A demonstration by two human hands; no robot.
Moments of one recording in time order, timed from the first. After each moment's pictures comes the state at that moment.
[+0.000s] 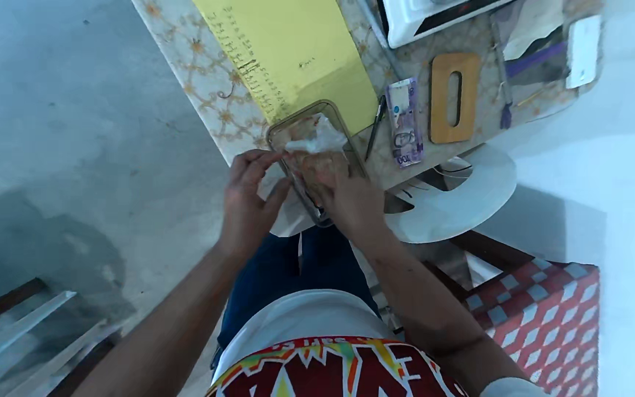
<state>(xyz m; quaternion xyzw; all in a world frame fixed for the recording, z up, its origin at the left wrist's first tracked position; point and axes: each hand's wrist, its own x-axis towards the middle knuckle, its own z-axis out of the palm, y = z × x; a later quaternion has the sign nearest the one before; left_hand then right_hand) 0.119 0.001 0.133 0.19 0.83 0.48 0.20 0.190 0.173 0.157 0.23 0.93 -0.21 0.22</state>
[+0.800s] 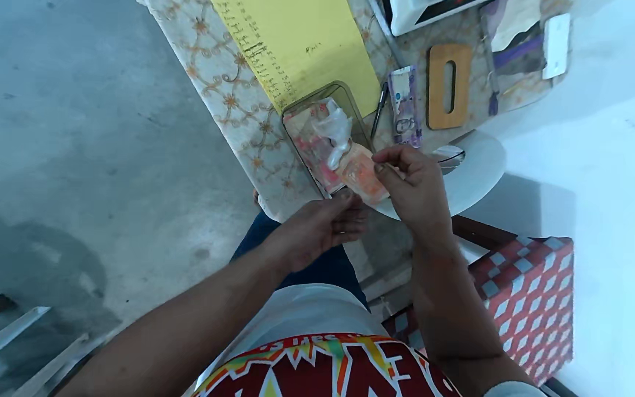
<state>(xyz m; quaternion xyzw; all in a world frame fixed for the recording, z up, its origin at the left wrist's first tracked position) 0.162 0.019 0.157 -0.09 0.34 0.63 0.69 0.223 0.200 0.202 0.32 0.83 -0.45 0.04</state>
